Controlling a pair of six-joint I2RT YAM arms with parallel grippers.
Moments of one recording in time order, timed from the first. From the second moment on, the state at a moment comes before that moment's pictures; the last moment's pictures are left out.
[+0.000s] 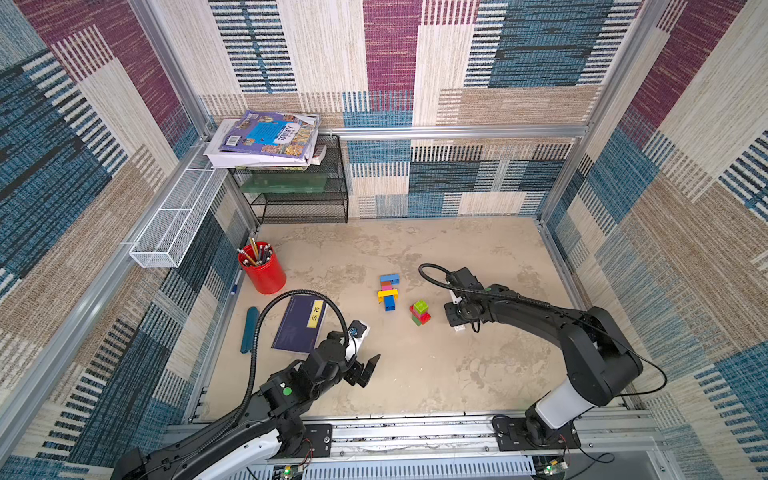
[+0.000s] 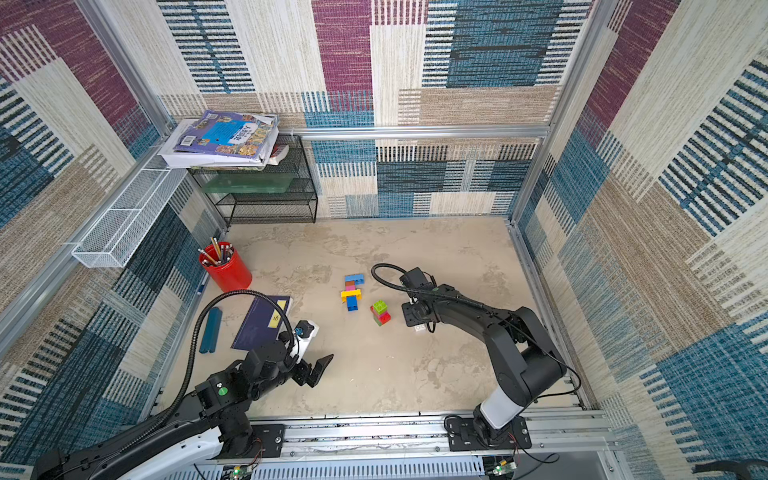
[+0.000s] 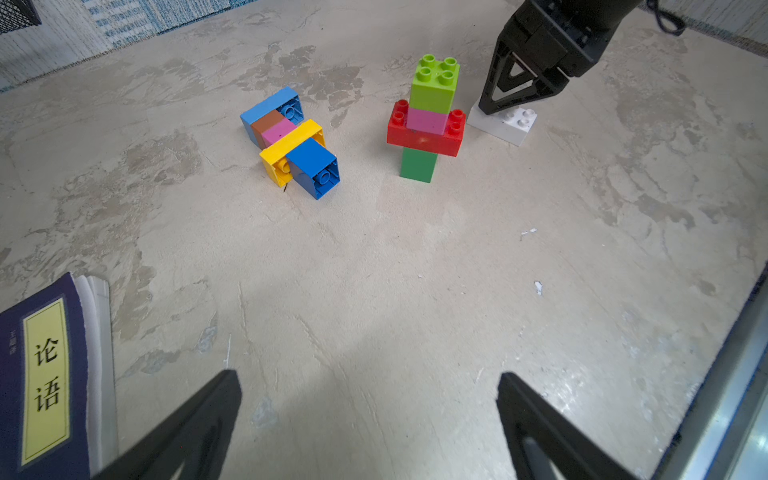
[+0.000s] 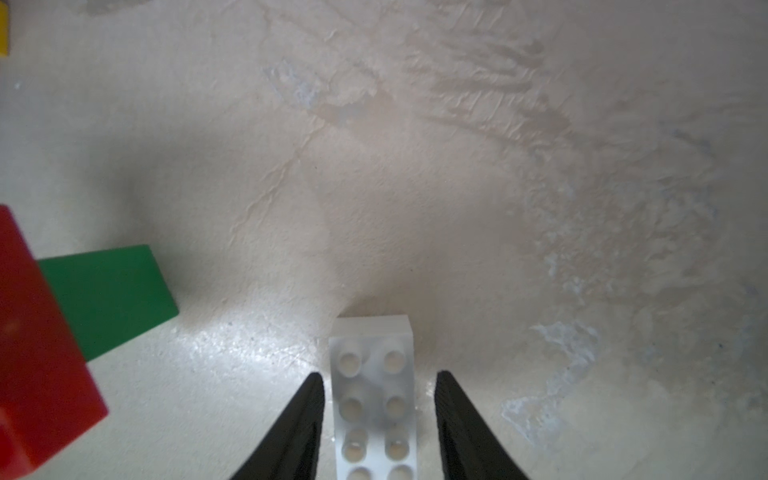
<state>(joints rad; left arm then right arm) -0.88 0.64 0.34 -0.27 -0.19 -0.10 0.51 1.61 0.94 -0.51 0.12 0.23</state>
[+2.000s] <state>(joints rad) -0.88 0.63 0.34 -0.27 -0.18 -0.10 0.69 1.68 1.48 -0.90 0.04 0.09</state>
